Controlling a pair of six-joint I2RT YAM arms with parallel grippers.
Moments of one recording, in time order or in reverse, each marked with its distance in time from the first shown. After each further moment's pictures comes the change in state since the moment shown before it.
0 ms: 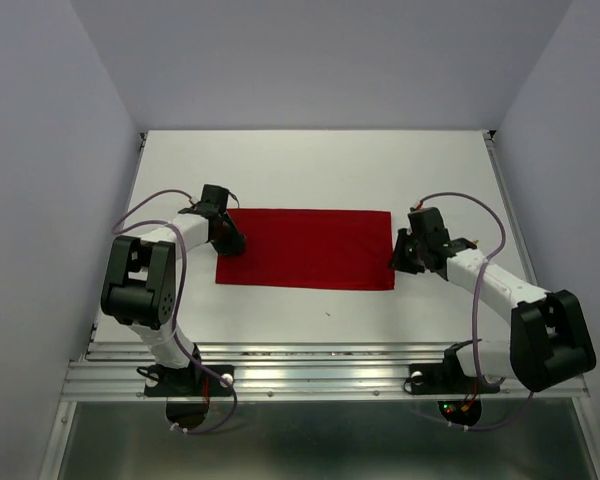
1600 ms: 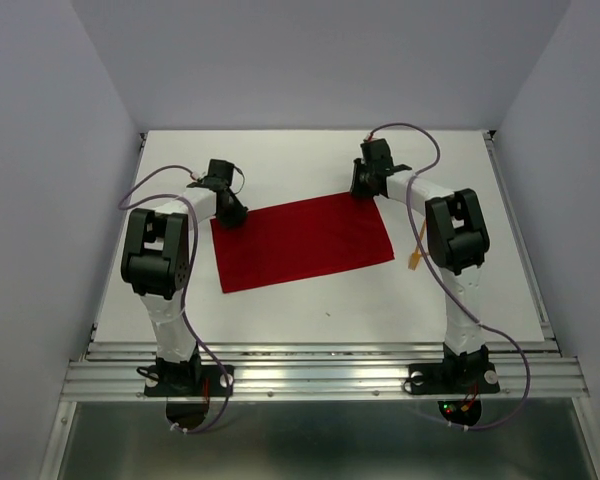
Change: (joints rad) left arm 0.014 0.251 0.311 0.000 -0.097 -0.045; right arm 0.006 0.938 0.963 0.129 0.095 -0.123
